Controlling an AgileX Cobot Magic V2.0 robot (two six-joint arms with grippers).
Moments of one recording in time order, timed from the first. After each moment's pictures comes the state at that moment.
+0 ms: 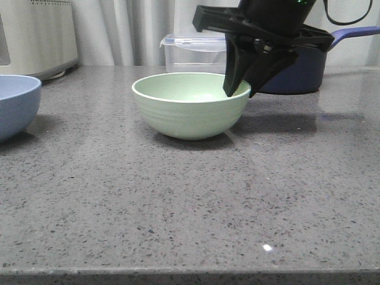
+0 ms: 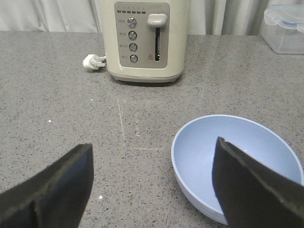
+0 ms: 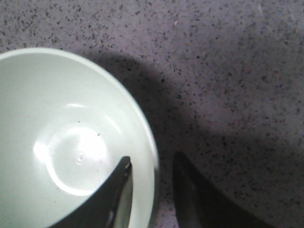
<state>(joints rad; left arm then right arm) 0.04 0.50 -0.54 -0.02 0.44 -0.03 0.49 1.69 -1.39 0.15 0.83 0.17</state>
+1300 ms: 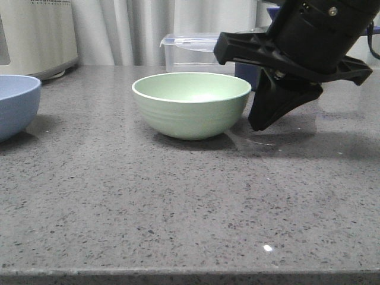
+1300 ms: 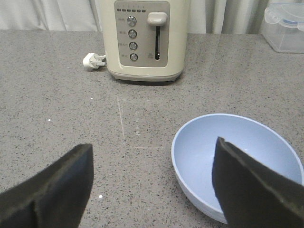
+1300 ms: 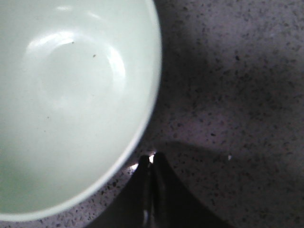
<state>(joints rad) 0.04 0.50 -0.54 -0.02 0.45 -0.03 0.53 1.51 -1.05 0.18 0.62 0.17</state>
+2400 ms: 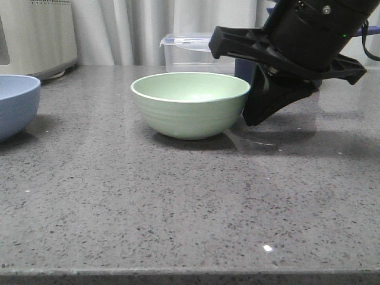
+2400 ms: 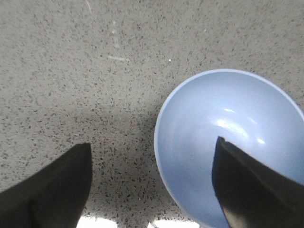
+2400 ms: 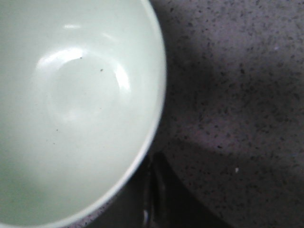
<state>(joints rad) 0.04 1.11 -0.99 -0.10 0.85 -0.03 0.53 1.51 -1.05 0.20 0.58 0.17</state>
